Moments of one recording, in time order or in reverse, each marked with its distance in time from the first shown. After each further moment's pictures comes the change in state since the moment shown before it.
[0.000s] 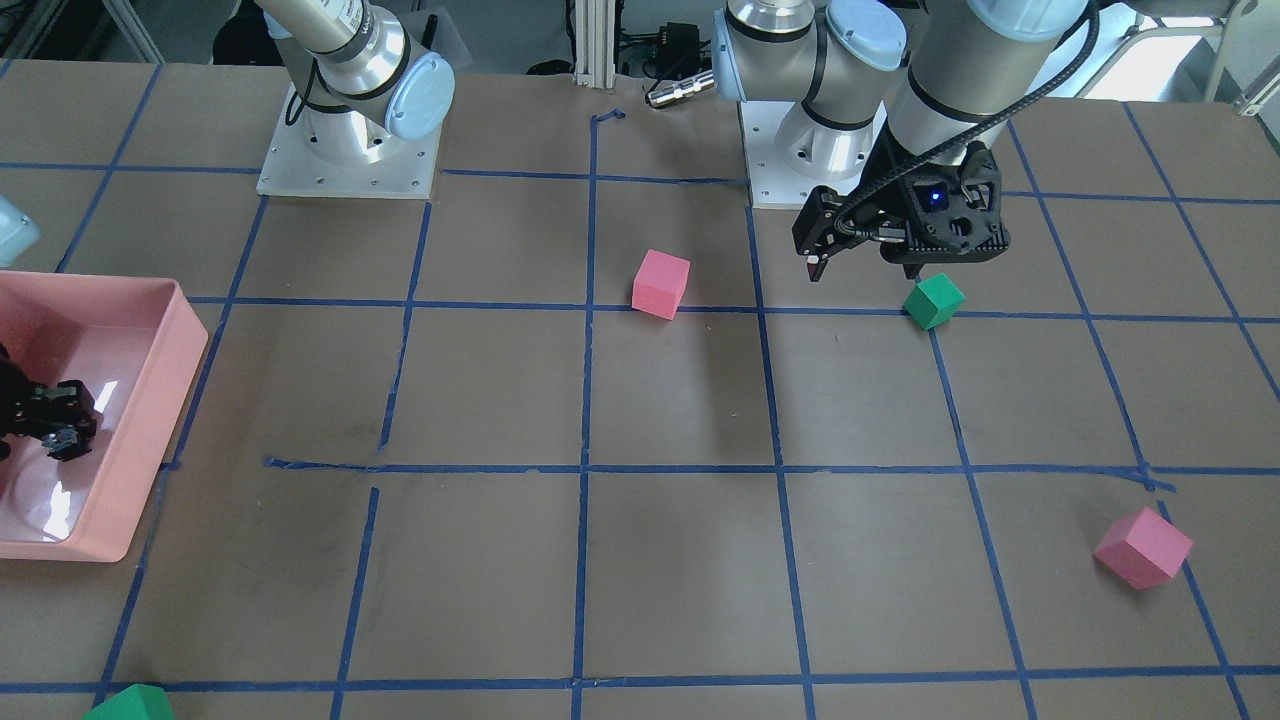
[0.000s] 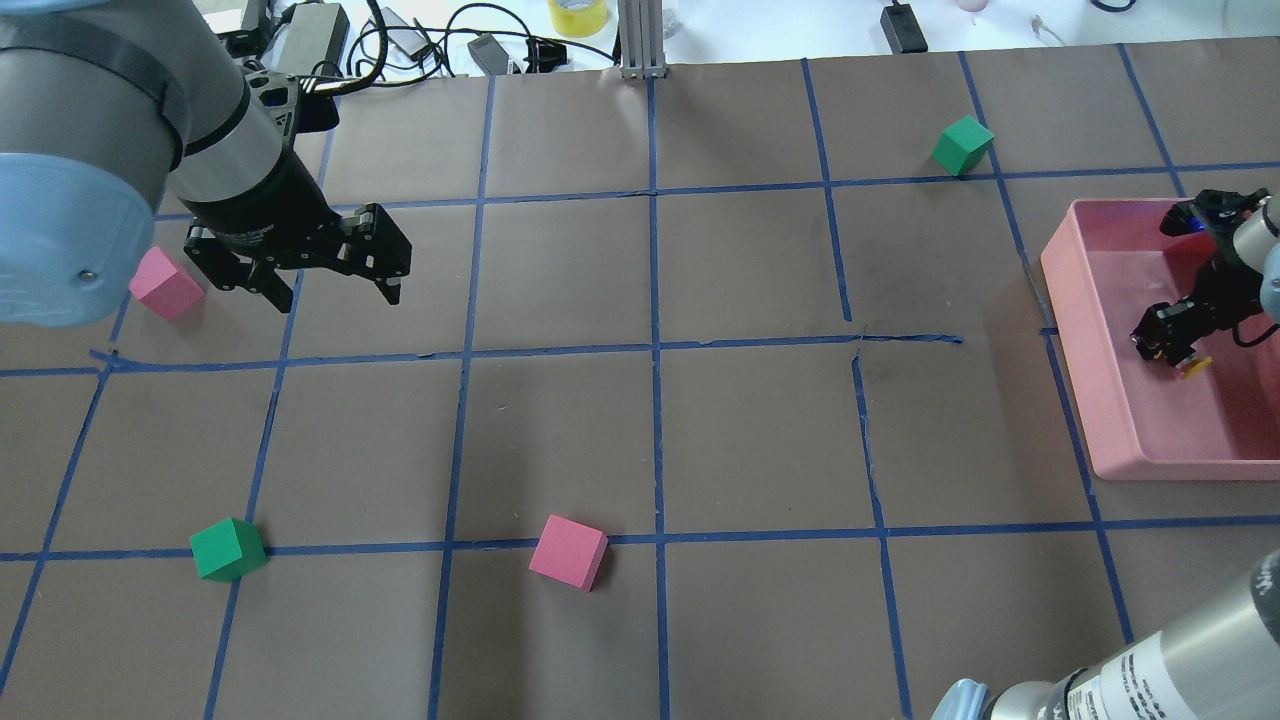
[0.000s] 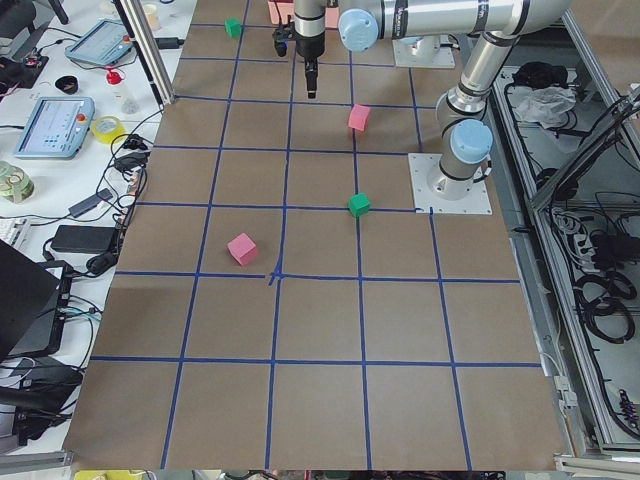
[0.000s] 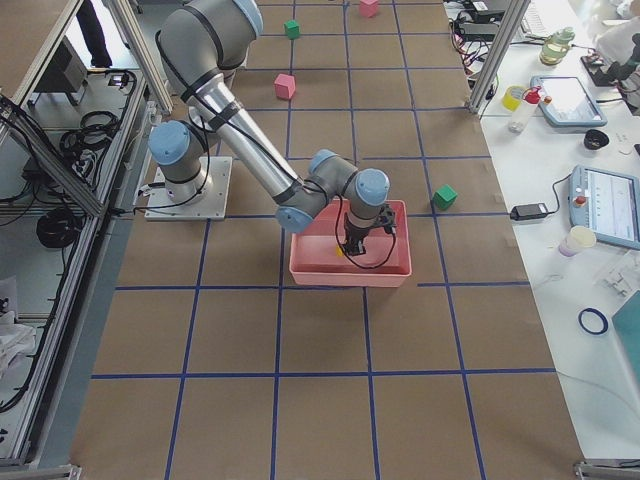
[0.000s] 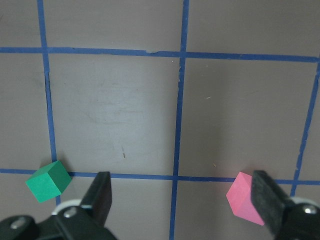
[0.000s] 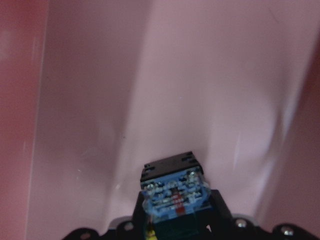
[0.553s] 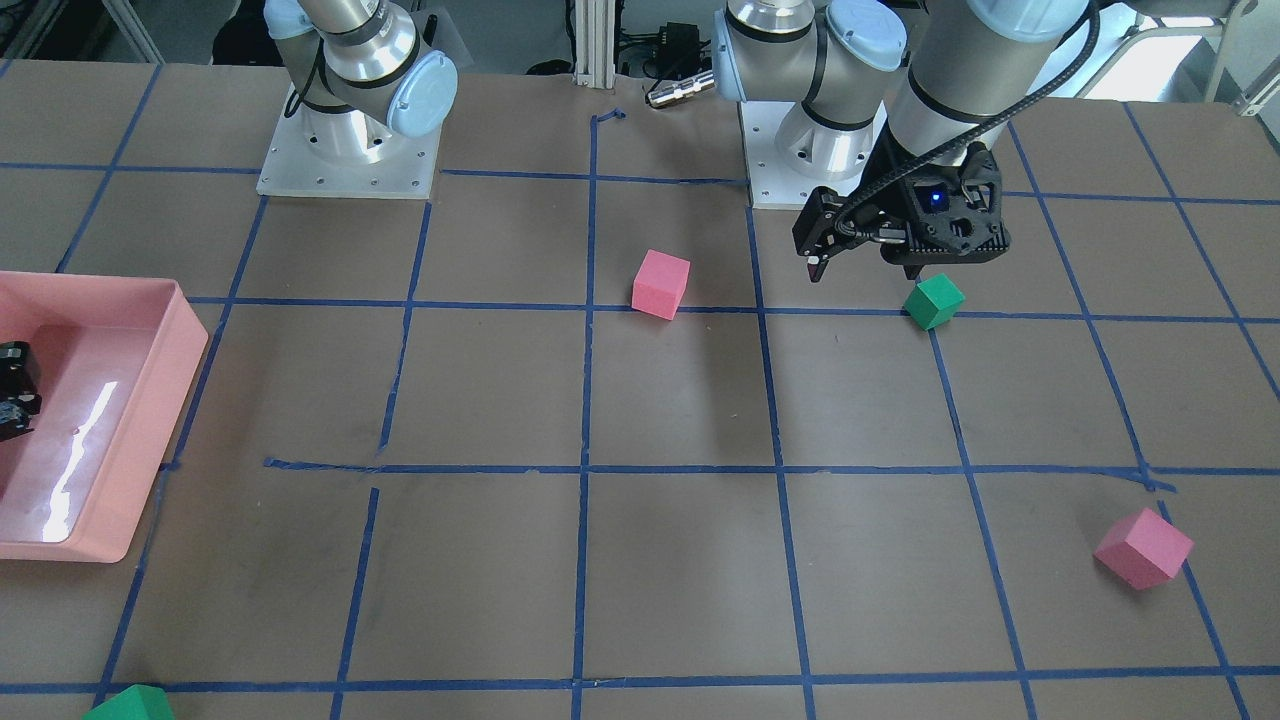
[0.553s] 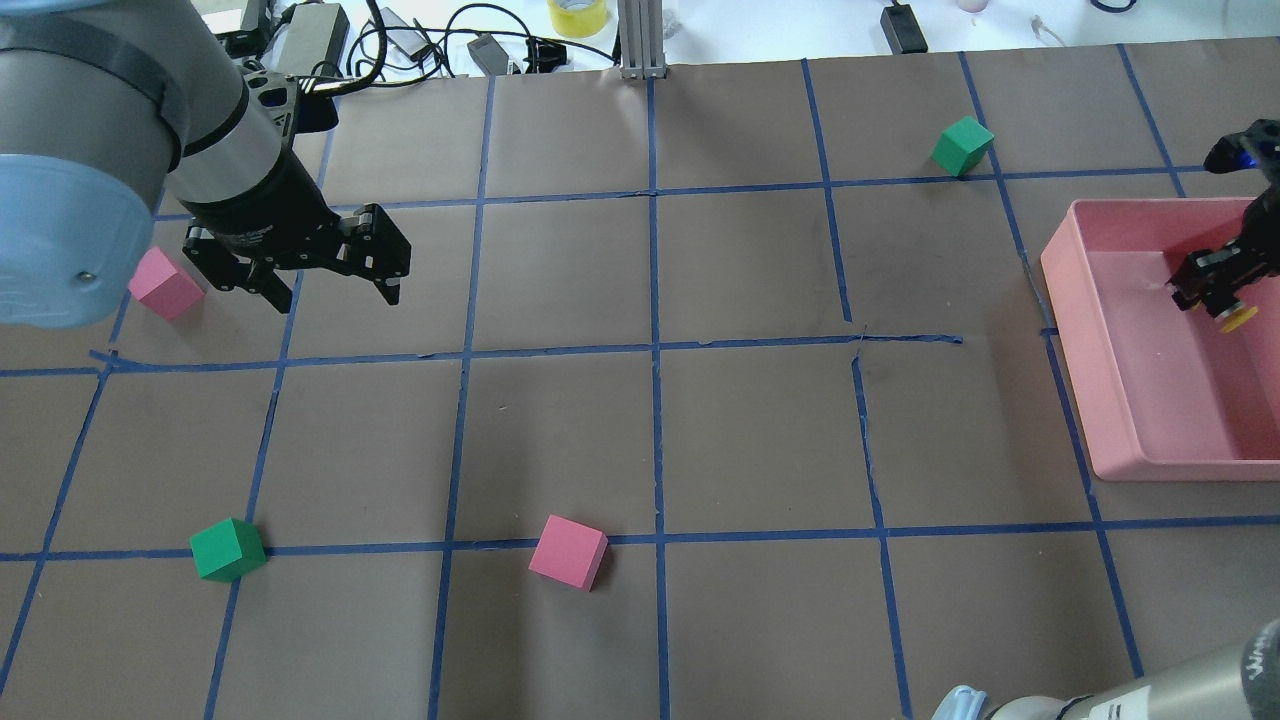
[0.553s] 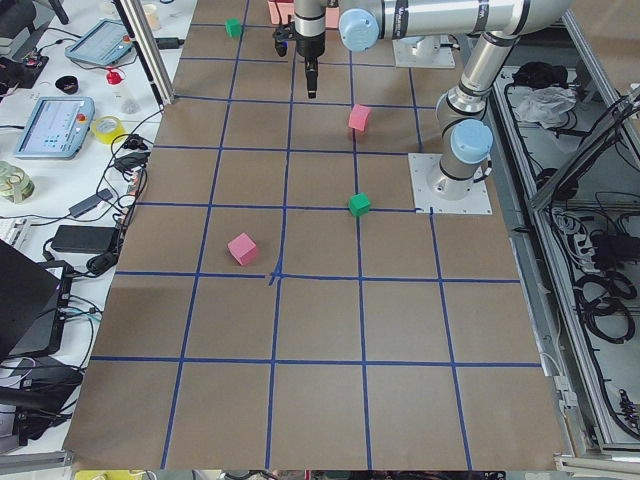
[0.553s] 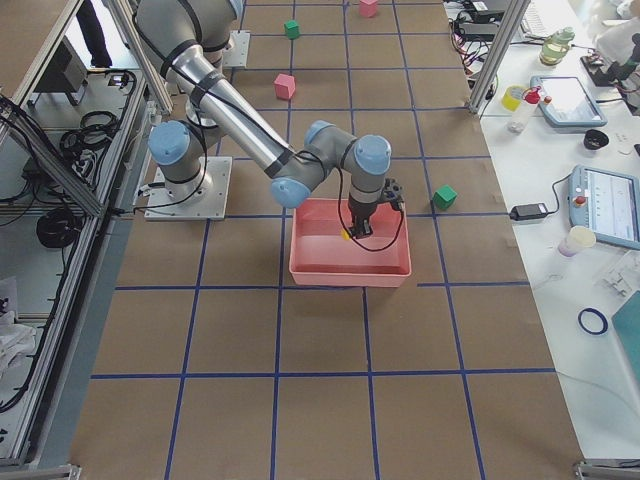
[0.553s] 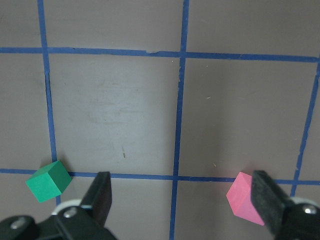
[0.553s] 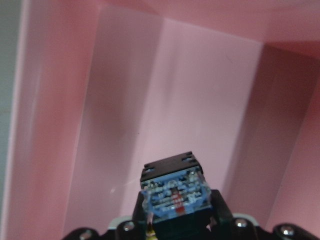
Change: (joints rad) left arm 0.000 0.001 0.000 0.000 0.001 0.000; right arm 0.053 -0.160 -0.100 0.176 0.015 0.051
